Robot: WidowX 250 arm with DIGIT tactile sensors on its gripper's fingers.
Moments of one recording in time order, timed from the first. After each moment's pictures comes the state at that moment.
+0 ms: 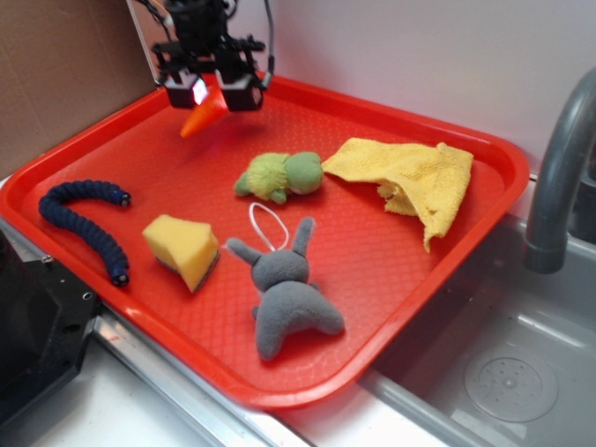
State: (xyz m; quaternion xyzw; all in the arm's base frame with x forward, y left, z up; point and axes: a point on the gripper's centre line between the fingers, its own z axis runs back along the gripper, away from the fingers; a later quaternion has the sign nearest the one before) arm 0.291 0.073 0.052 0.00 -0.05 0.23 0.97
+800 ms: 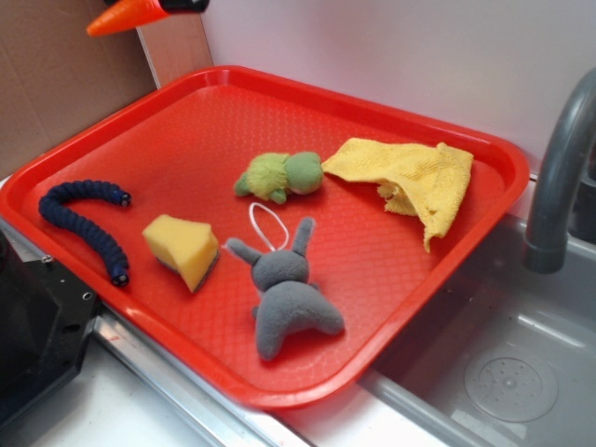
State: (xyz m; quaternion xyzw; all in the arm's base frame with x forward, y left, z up) arm 0.239 0.034 0.173 -0.02 -0.05 0.11 0.99
